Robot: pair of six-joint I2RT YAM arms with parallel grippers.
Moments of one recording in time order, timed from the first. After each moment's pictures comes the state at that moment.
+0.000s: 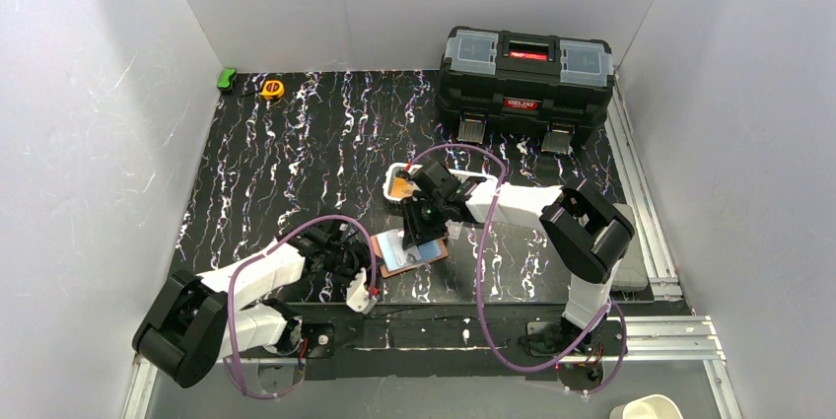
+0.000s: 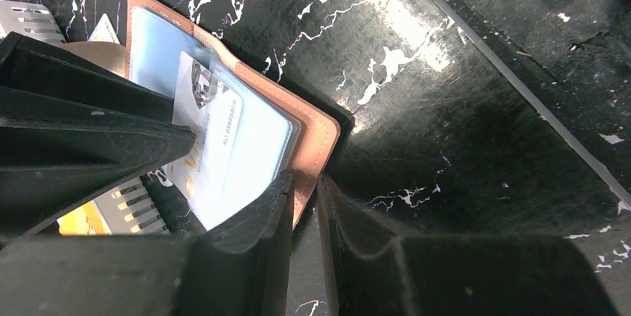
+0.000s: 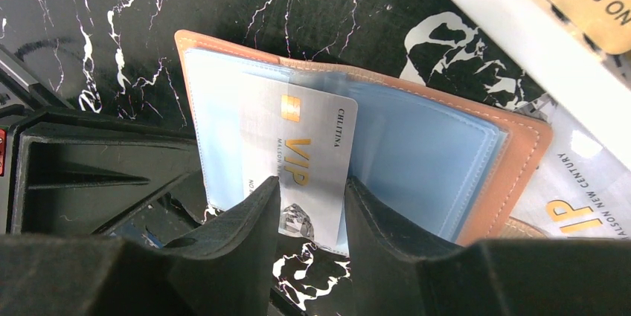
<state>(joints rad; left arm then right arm) -0.55 1.14 0.39 -0.38 0.67 1.88 0.89 1.82 1.10 -0.30 -0.29 0.56</state>
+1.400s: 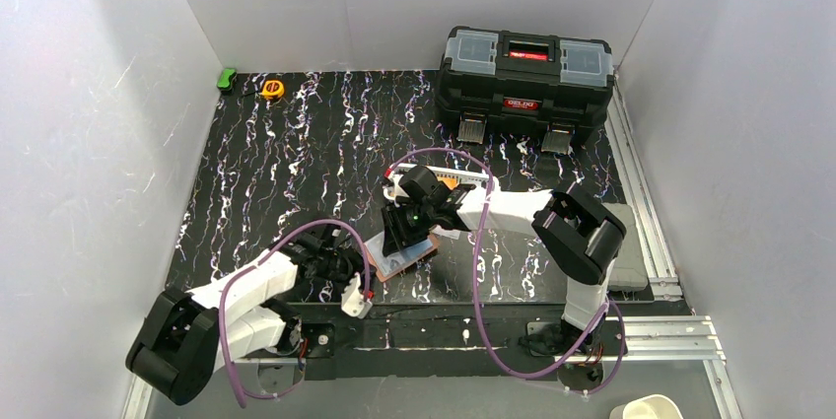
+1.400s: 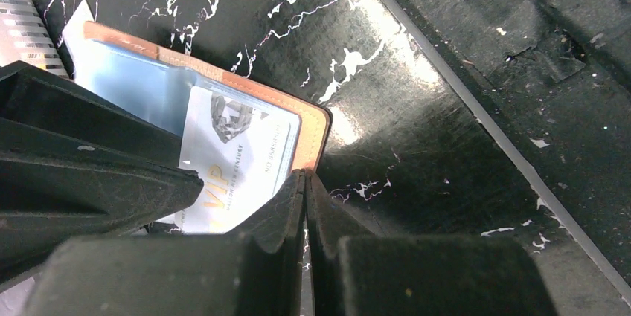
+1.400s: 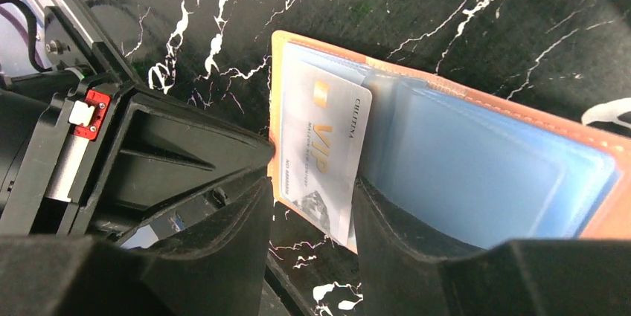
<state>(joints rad) -0.51 1.05 0.34 -0.43 0.68 1.85 0.96 1.84 1.11 -0.16 -0.39 0.52</state>
